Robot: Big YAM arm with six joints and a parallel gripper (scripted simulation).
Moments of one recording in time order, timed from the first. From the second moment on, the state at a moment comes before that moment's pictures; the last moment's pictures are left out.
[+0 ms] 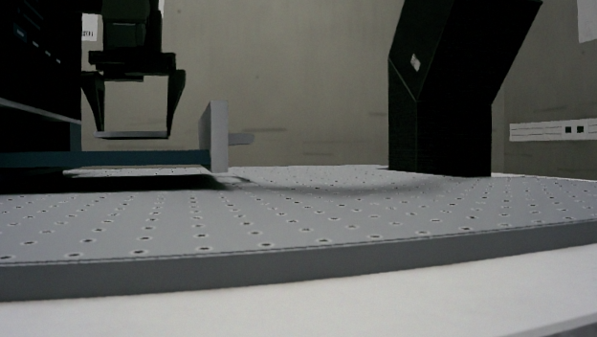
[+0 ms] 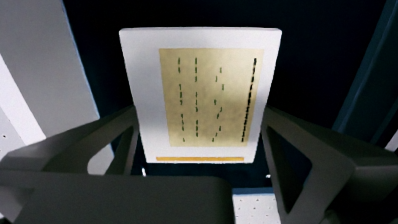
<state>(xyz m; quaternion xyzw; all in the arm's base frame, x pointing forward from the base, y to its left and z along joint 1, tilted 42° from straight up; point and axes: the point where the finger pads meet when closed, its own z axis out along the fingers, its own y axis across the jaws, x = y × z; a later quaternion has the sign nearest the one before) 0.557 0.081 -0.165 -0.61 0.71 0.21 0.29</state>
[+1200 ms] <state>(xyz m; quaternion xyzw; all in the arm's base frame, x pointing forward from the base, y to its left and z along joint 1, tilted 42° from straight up) 0.557 0.085 -0.171 -0.61 0.71 0.21 0.29</state>
